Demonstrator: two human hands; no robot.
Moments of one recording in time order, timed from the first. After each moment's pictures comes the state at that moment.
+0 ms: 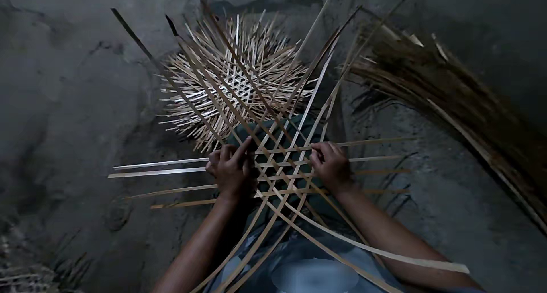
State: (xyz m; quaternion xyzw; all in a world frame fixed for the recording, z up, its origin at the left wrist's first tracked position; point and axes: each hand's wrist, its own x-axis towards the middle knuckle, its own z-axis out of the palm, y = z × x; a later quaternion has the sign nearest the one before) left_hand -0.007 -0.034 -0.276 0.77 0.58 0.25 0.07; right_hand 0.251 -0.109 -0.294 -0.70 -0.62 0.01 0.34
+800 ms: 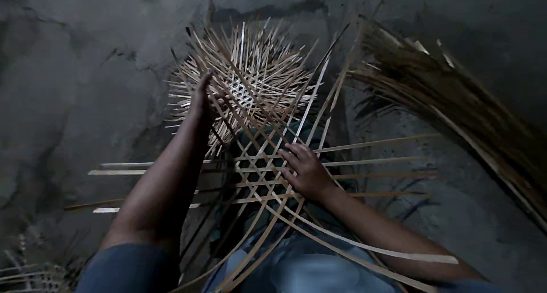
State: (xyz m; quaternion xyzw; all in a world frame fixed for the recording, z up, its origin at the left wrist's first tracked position) left_hand 0.004 0.169 -0.208 0.33 0.61 0.41 0.60; right_hand 0.224 -0.089 -0.287 -0.60 -0.75 0.13 0.27
